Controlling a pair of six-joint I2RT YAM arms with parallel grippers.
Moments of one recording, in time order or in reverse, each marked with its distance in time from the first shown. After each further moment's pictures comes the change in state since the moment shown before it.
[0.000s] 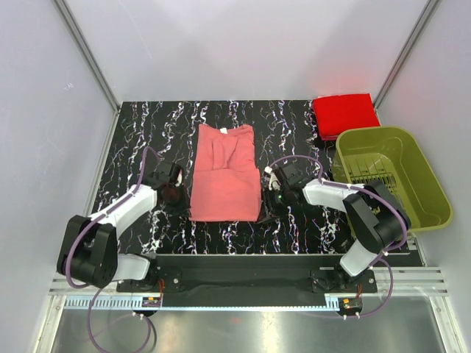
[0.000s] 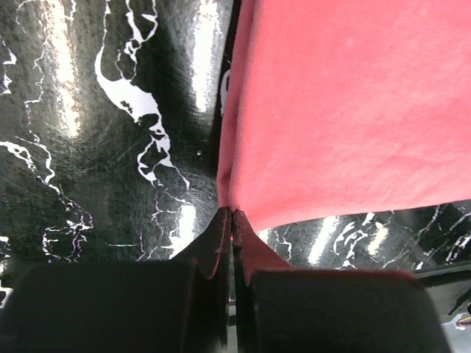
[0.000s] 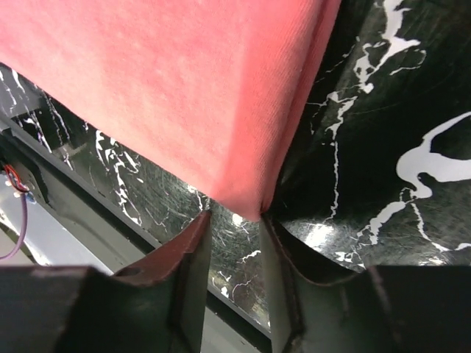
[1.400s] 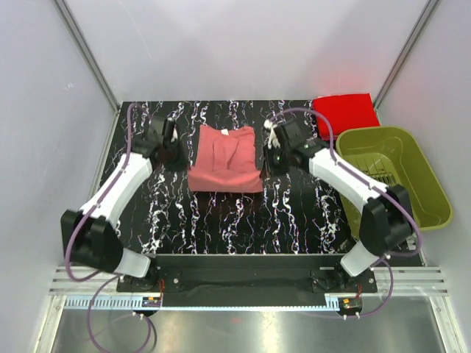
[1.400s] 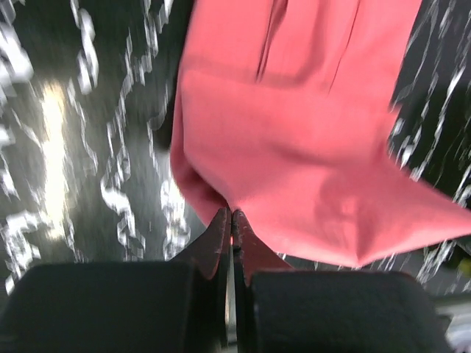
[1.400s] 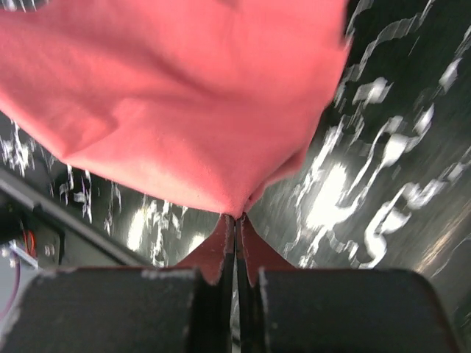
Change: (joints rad) left arm 0.022 0.065 0.457 -0.139 -0.082 -0.034; right arm -0.023 -0.073 0.439 -0.314 0.233 -0.117
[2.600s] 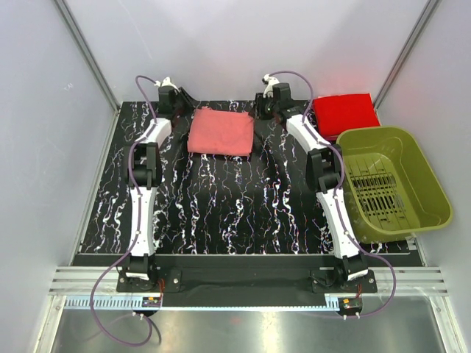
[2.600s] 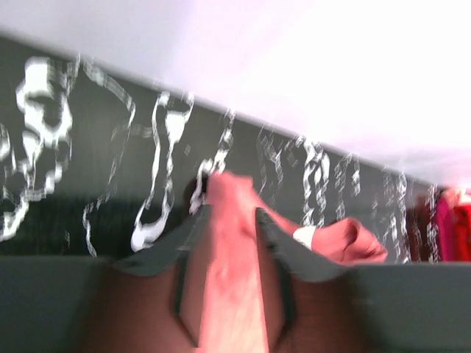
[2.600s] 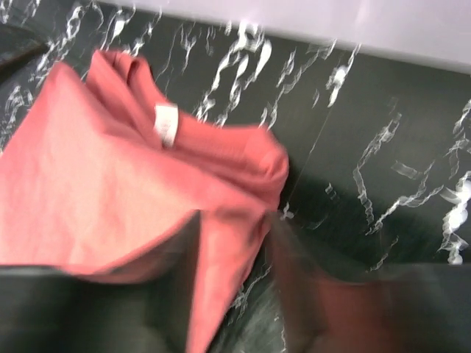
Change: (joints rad) left arm 0.230 1.240 1.029 0.789 0.186 -0.082; right arm -0.246 1.113 1.200 0.346 -0.085 -0.116
